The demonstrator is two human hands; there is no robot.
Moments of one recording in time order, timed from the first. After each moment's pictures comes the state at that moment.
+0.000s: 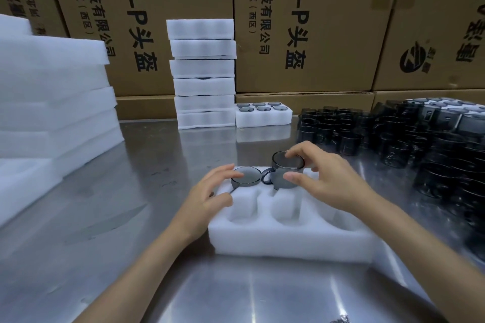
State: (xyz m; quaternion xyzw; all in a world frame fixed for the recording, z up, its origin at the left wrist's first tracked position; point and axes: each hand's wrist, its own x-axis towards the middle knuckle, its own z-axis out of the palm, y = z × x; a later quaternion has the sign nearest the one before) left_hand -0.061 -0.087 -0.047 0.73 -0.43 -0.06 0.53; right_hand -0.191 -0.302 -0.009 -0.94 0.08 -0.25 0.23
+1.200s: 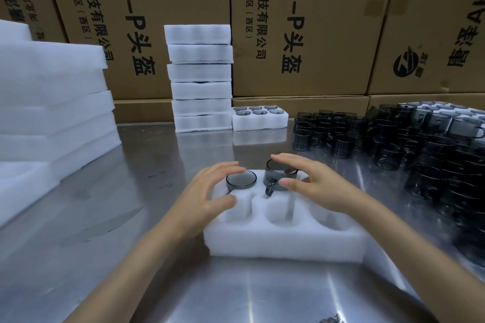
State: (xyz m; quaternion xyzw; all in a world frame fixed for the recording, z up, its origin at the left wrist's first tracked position) left_hand -0.075 -0.080 -0.020 0.76 -0.49 -0.01 0.42; right_hand -0.189 -0.302 -0.009 -0.93 0.03 -0.18 0.32
